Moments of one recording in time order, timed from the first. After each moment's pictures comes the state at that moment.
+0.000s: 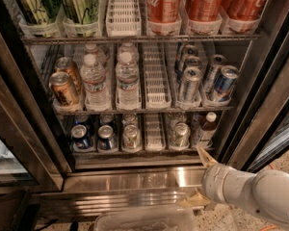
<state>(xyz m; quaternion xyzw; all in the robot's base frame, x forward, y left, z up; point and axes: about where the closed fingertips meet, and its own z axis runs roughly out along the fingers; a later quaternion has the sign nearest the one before) 0.448 -0.145 0.651 -0.52 0.74 0.05 0.42</state>
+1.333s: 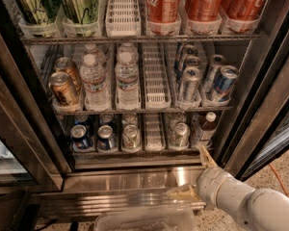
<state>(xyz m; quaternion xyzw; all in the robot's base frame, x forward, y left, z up) 0.463 -0.137 0.662 -0.43 0.74 0.04 0.52</state>
